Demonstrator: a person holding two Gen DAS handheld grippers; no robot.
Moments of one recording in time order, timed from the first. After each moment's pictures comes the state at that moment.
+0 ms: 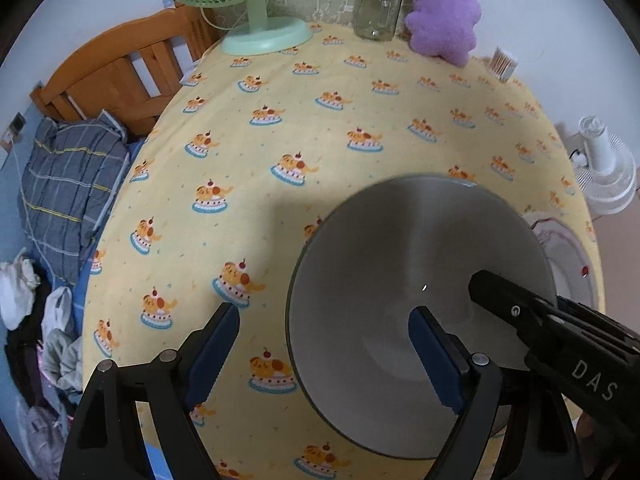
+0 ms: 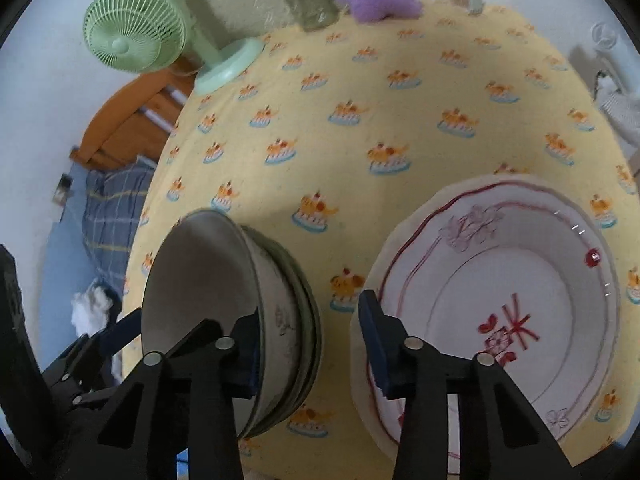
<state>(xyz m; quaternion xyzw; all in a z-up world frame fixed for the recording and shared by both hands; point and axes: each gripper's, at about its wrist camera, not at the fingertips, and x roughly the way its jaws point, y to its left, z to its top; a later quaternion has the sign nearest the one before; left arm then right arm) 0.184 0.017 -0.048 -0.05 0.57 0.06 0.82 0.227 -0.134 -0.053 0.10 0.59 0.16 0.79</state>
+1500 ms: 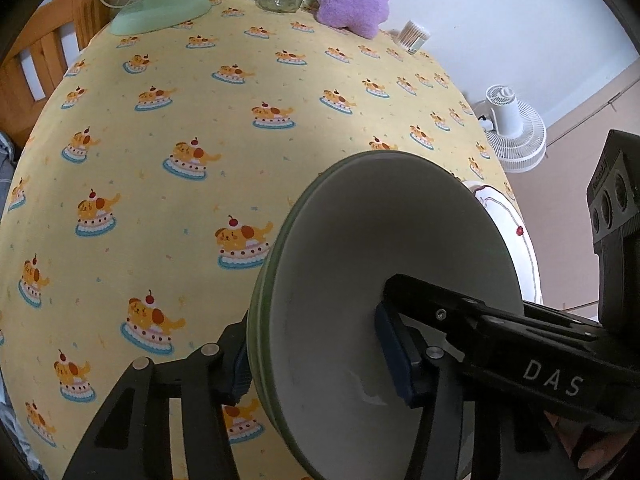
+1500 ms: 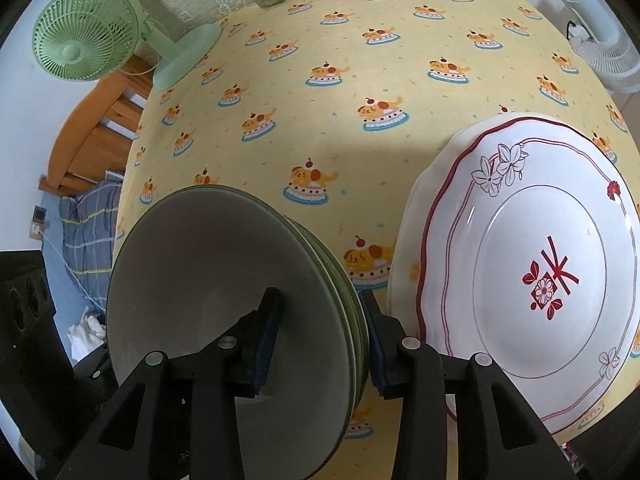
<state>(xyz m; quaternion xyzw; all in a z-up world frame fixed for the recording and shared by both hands) 0.210 0.037 -0.081 -0.11 0.58 -0.17 0.79 0.230 -0.106 -0.077 0.14 0.62 0.08 0.77</state>
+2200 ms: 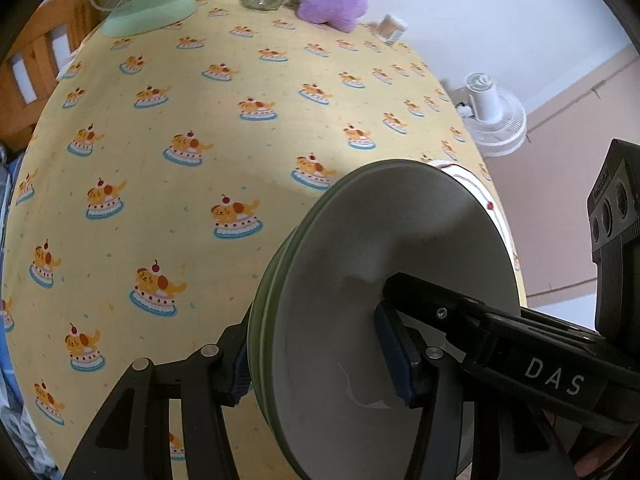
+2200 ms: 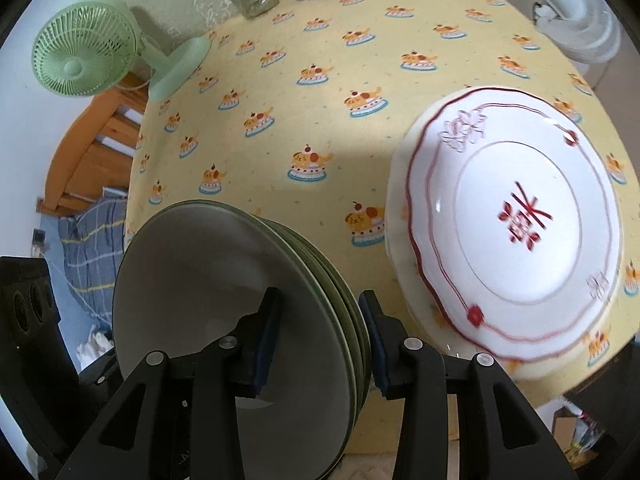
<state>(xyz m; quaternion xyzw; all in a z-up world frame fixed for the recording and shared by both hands) 0.186 0.041 -0.057 -0.11 0.58 -0.21 0.78 0.192 -0.104 -0.049 0.17 0.61 0.04 0.77</state>
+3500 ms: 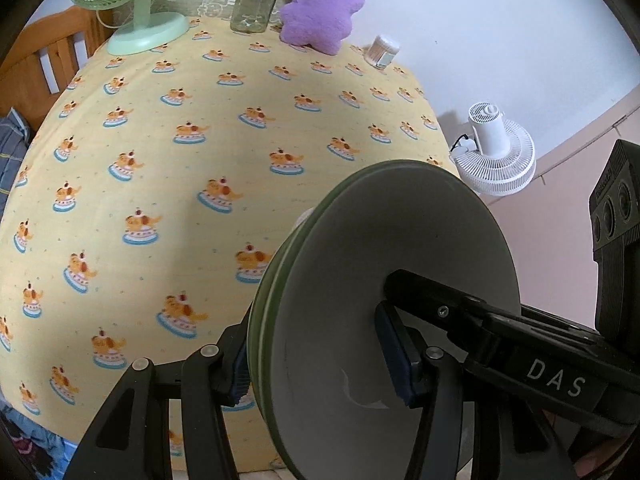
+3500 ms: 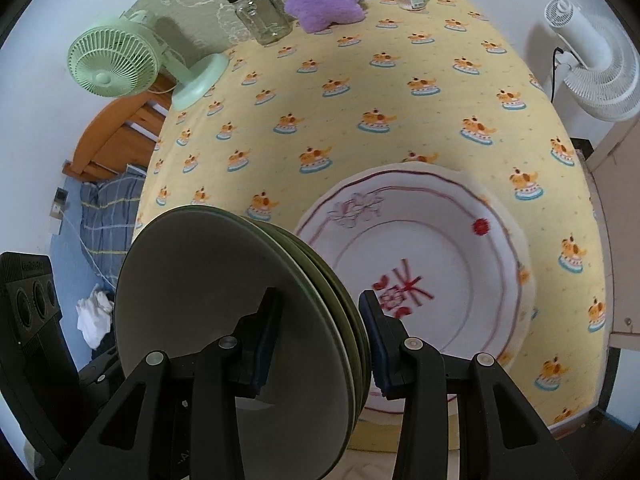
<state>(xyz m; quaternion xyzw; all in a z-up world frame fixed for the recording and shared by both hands) 0.188 -0.070 -0.025 -0.15 0.56 -0.13 0.81 0.212 -0.214 -0.013 0.12 0.60 0.13 0.78</state>
